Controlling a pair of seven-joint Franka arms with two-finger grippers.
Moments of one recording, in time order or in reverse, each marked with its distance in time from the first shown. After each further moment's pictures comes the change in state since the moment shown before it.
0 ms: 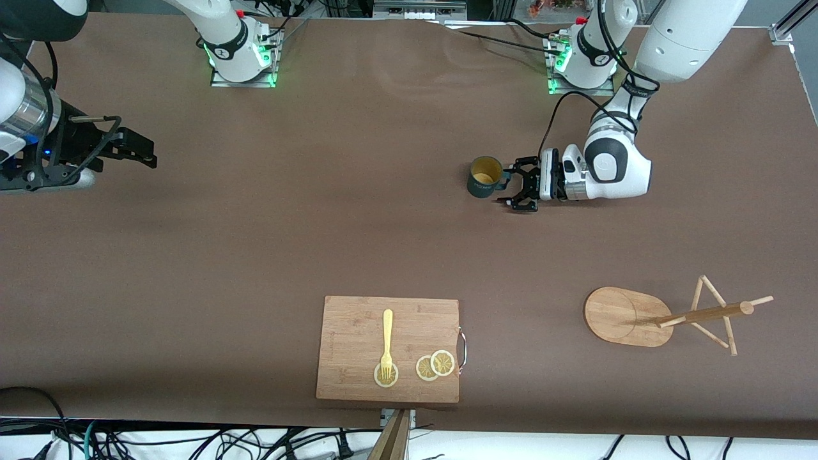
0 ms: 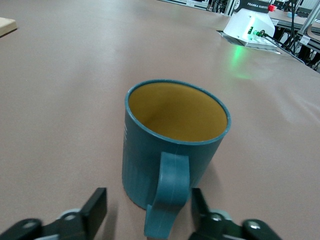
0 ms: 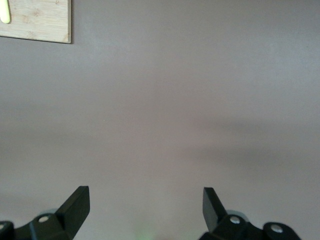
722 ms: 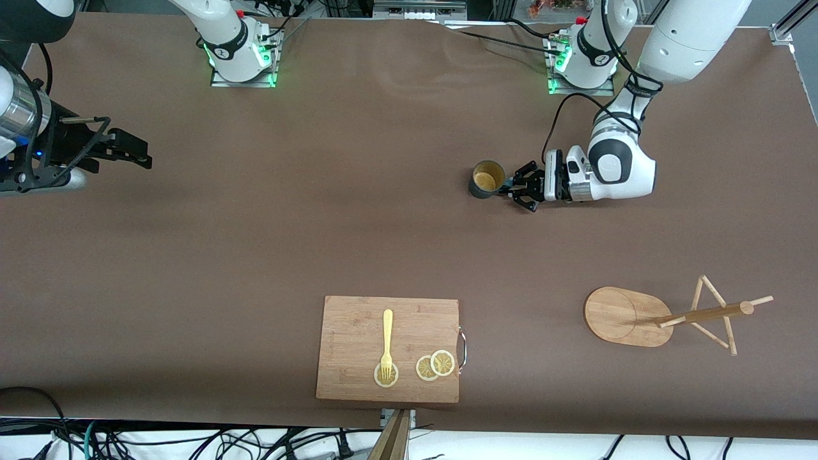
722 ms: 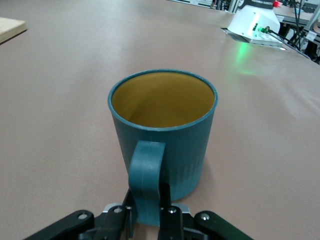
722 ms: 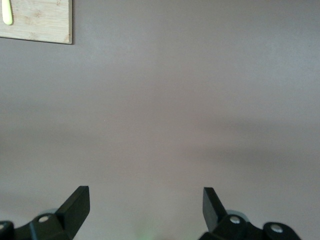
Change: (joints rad) left arm 0.019 0.000 0.007 0.001 -0.002 0.006 -0.009; right arm -0.153 0.000 0.146 0.003 0.000 0.003 -0.005
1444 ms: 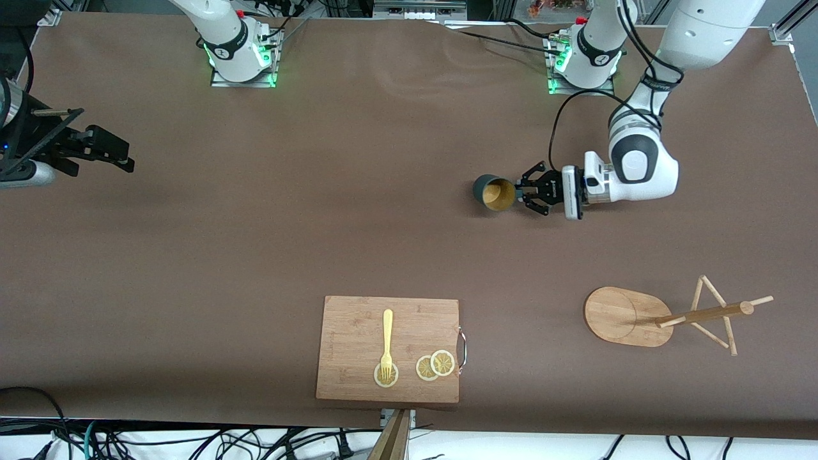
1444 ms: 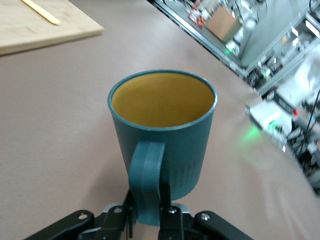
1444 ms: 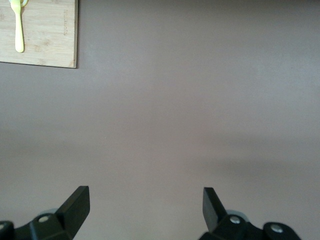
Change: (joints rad) left arm 0.088 -0.101 0.003 0.024 0.000 -0.155 -0.610; right arm -0.014 0.005 -0.002 0.057 0.000 0.025 0.000
